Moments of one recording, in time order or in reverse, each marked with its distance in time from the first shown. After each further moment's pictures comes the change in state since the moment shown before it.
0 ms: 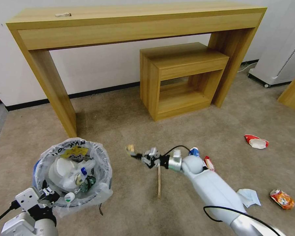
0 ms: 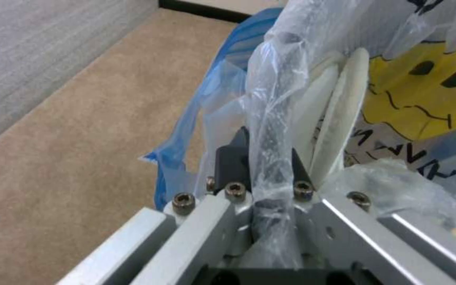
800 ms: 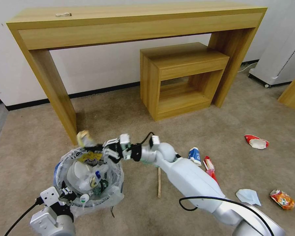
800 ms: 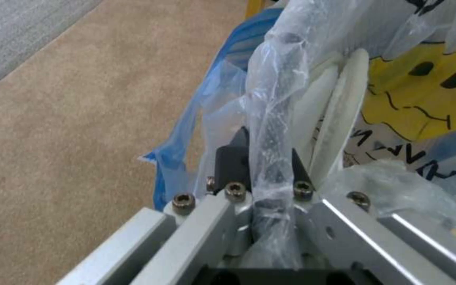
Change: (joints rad) left arm -0.048 0.000 0.067 0.099 0.032 0.002 0.012; right arm 0.202 0.150 -0.324 0.026 0.132 -0.028 -0.051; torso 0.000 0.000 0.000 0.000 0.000
